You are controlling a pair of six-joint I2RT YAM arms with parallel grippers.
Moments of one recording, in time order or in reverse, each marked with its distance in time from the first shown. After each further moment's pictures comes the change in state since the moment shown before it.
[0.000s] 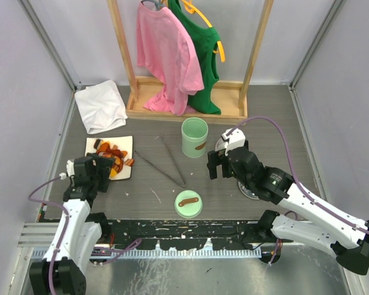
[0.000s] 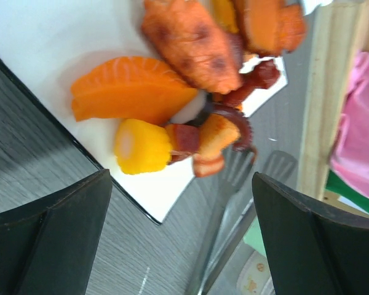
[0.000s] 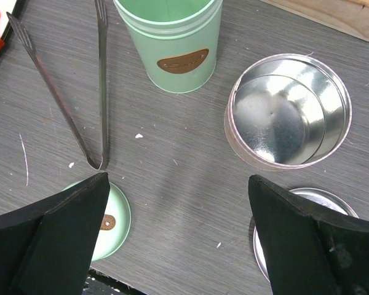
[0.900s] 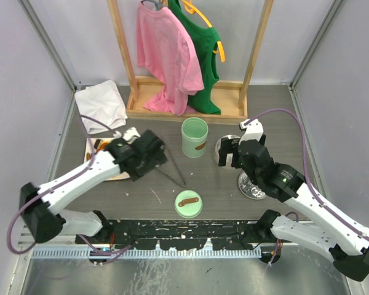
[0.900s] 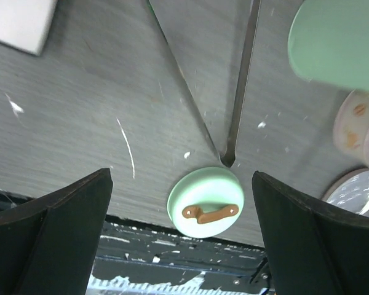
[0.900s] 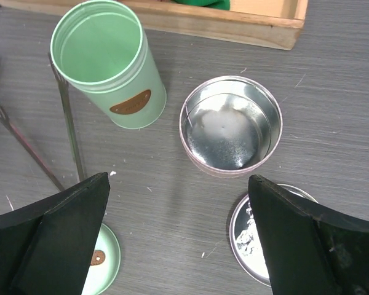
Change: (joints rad) left arm -0.826 0.496 0.808 -0.656 -0.295 -0.048; right arm -0.078 -0.017 0.092 -0.076 0.131 0.057
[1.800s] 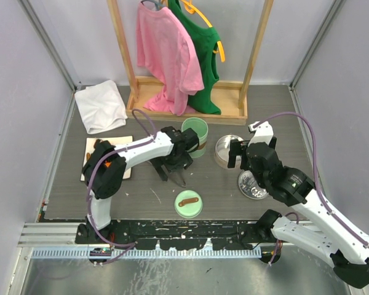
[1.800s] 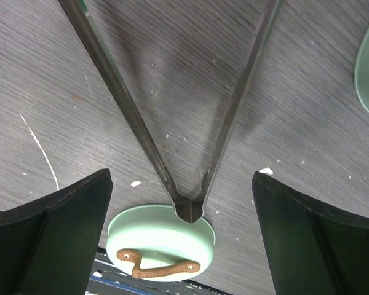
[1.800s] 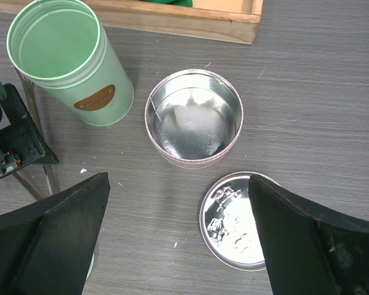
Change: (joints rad) left arm -0.127 0.715 0.348 -0.060 0.097 -0.216; right arm -0.058 -0.078 0.010 -0.098 0.042 -0.018
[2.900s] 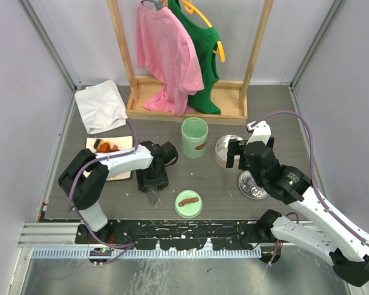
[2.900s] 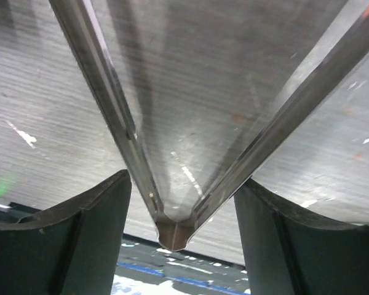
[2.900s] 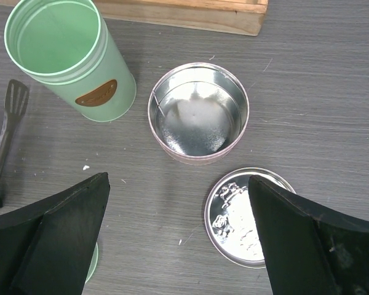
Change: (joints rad) left arm 0.073 -0.207 -0.418 0.142 0.031 0.408; right arm -0.002 0.028 0.000 -0.003 -0.012 0.024
